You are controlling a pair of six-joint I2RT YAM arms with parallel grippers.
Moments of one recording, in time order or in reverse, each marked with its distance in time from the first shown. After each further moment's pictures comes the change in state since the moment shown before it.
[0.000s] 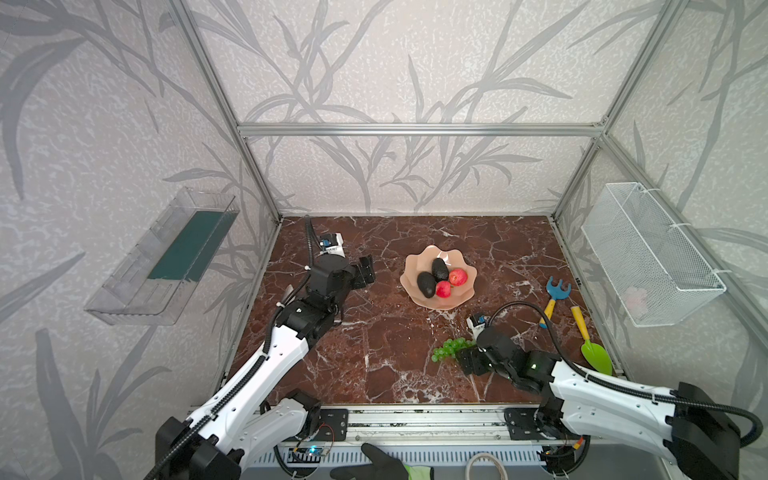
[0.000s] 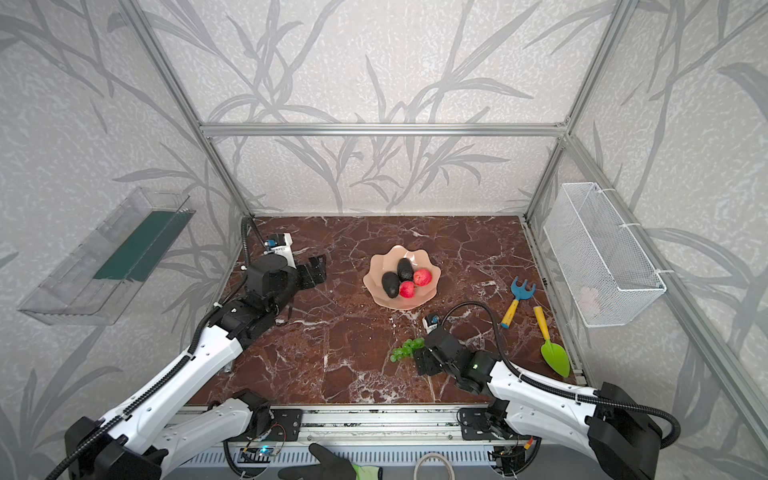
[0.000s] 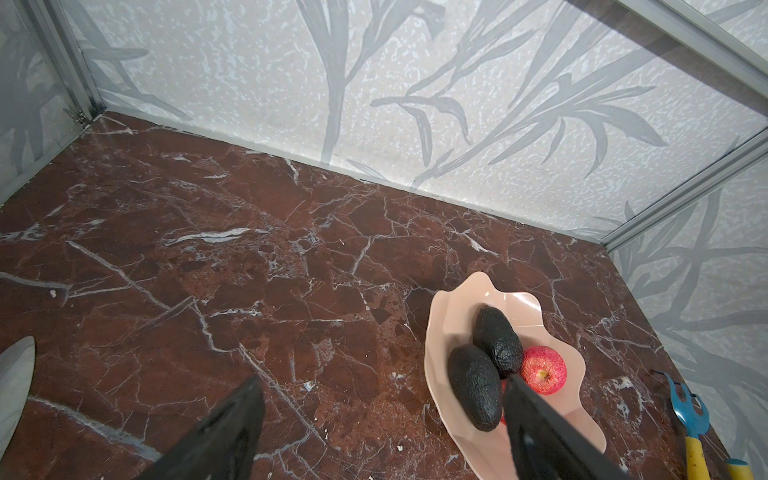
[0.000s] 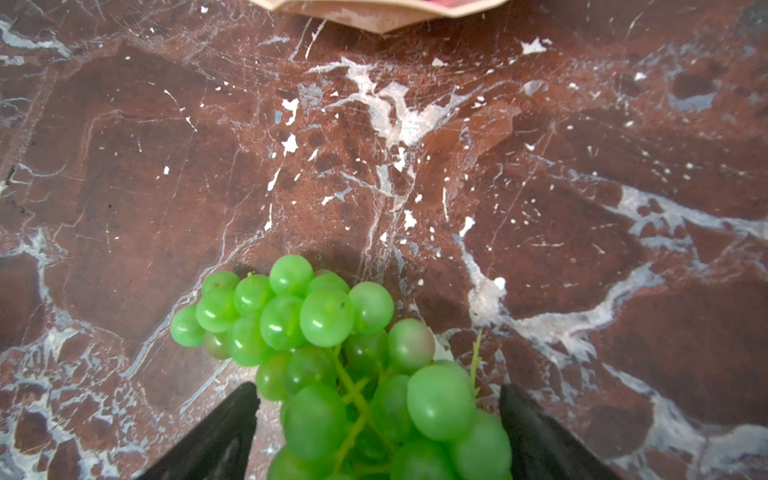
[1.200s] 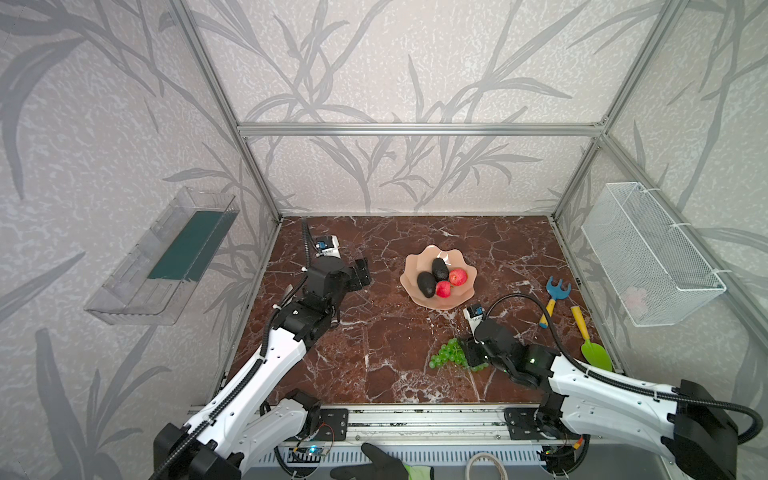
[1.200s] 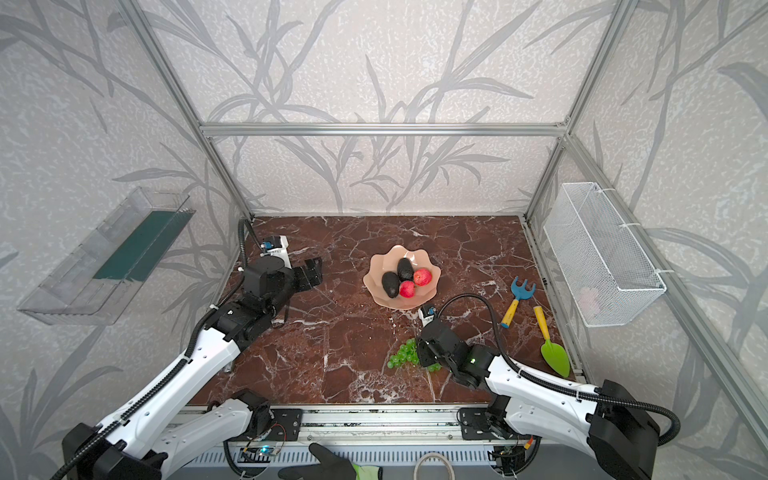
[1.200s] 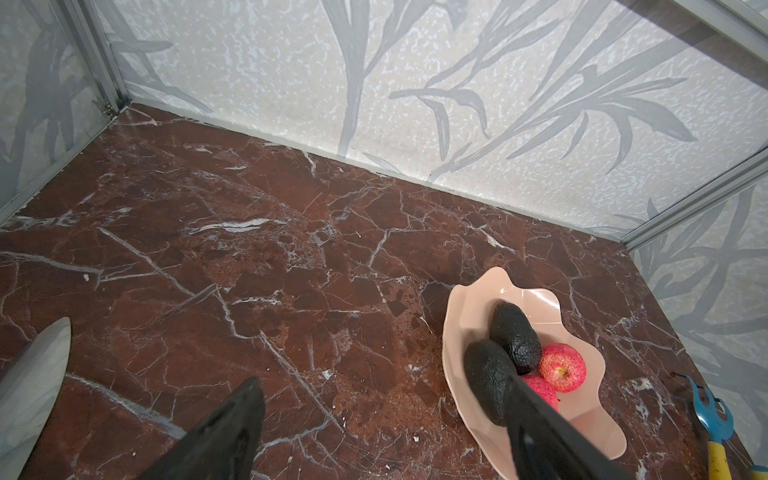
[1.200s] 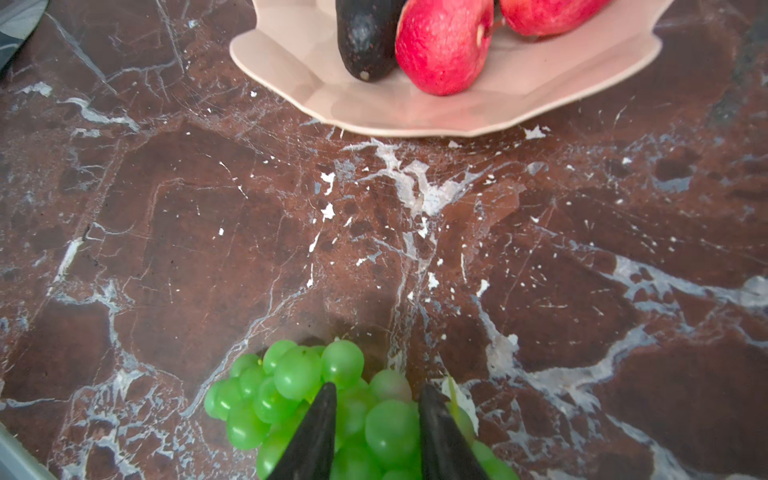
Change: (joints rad) left arm 0.025 -0.026 -0.013 -0.041 -0.007 0.003; right arm 0.002 0.001 0.100 -0.012 0.017 -0.025
